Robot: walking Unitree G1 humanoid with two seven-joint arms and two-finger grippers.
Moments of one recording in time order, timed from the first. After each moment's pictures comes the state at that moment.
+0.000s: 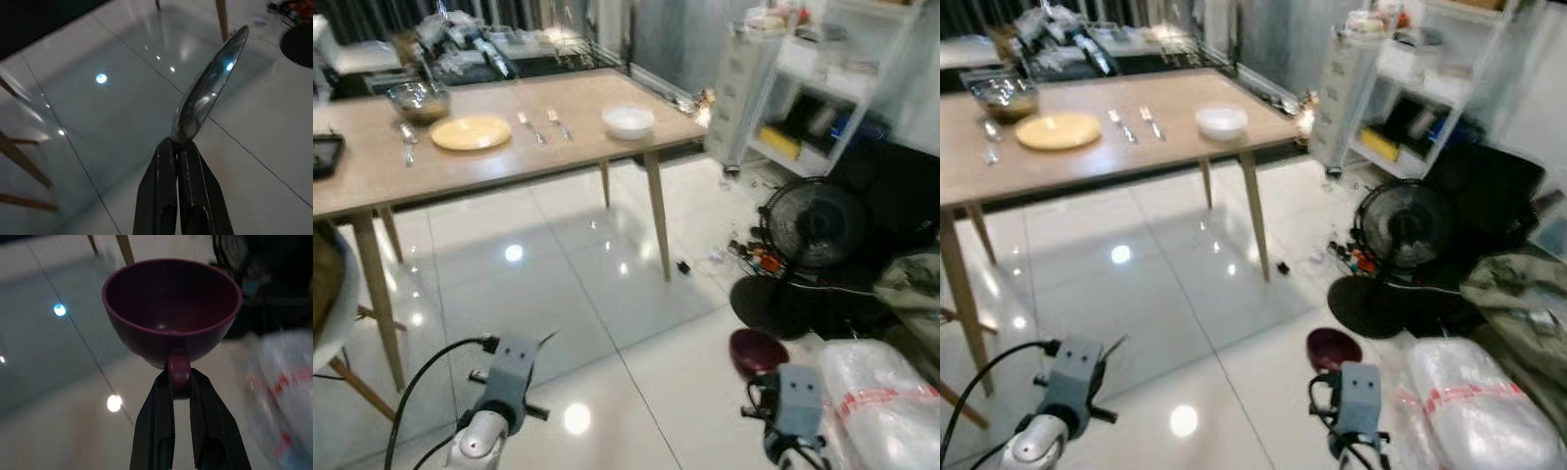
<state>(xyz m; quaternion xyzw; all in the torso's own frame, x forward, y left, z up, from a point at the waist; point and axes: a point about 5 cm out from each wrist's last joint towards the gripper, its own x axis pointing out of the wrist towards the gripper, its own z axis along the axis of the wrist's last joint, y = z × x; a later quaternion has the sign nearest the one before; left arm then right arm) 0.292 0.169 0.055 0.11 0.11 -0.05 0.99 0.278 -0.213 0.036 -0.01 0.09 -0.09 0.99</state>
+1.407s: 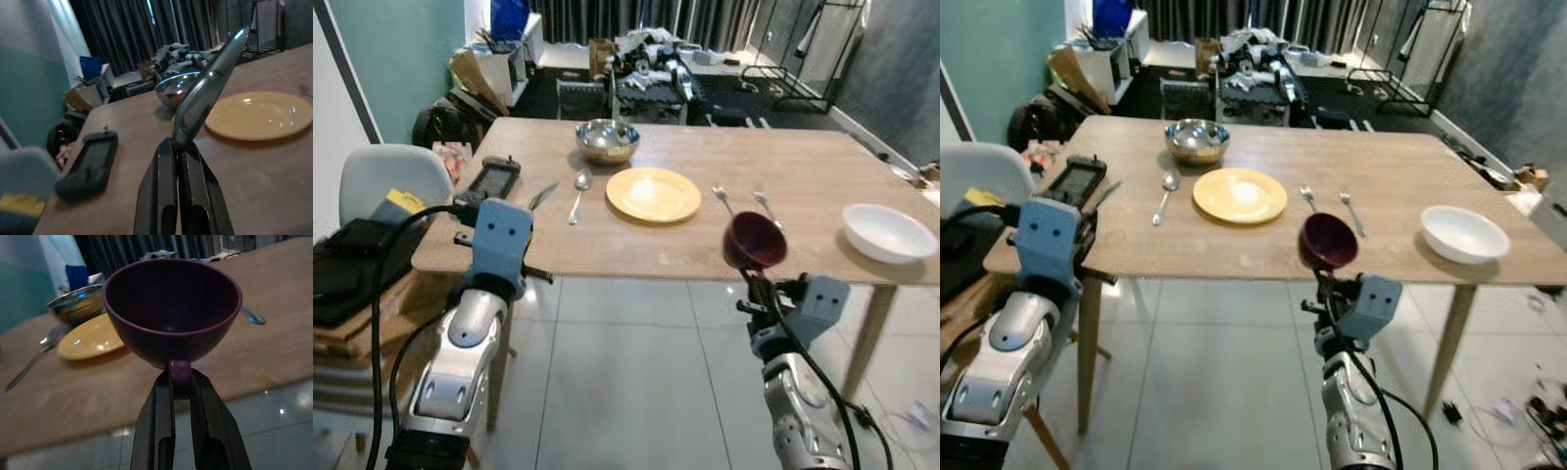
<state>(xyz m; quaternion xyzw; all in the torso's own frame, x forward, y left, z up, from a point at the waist) 0.330 0.149 0.242 0.12 -0.18 -0.05 0.97 0.328 -0.199 0.149 0.14 -0.12 -0.07 0.98</state>
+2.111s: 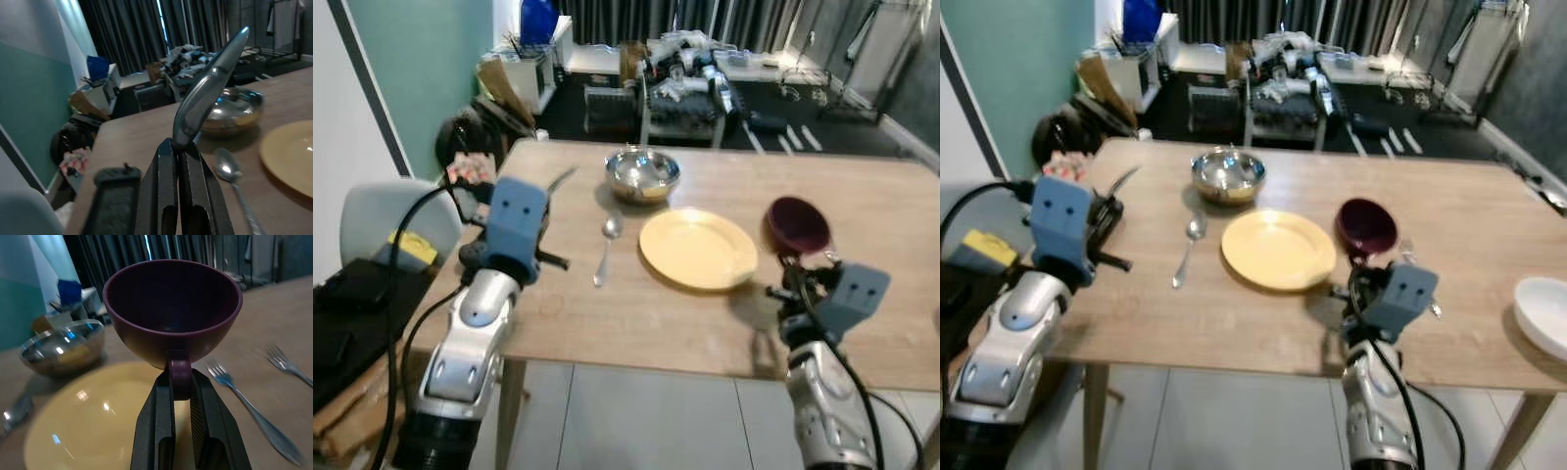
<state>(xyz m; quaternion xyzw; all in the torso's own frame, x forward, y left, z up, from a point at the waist) 0.330 0.143 0.253 0.12 -0.18 -0.06 0.97 0.325 -0.213 0.172 0.12 -0.16 -0.10 0.98</state>
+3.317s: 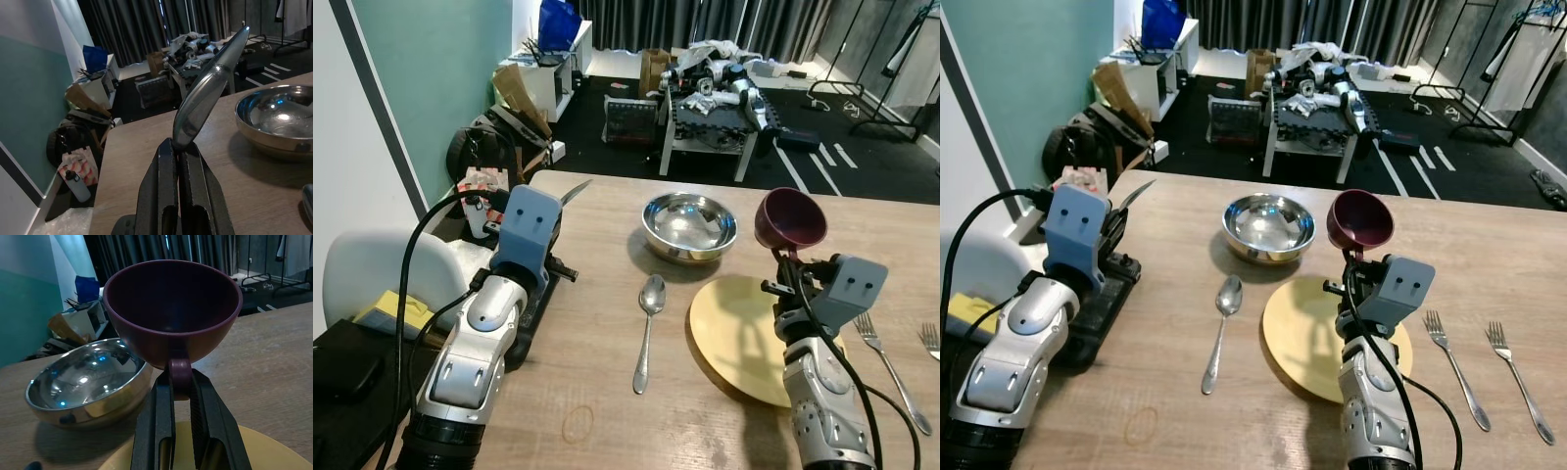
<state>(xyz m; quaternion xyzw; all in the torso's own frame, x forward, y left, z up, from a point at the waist) 0.331 0.133 0.247 0.13 -0.16 -0.09 0.97 0.326 -0.208 0.177 0.11 -0.16 -0.09 0.98</state>
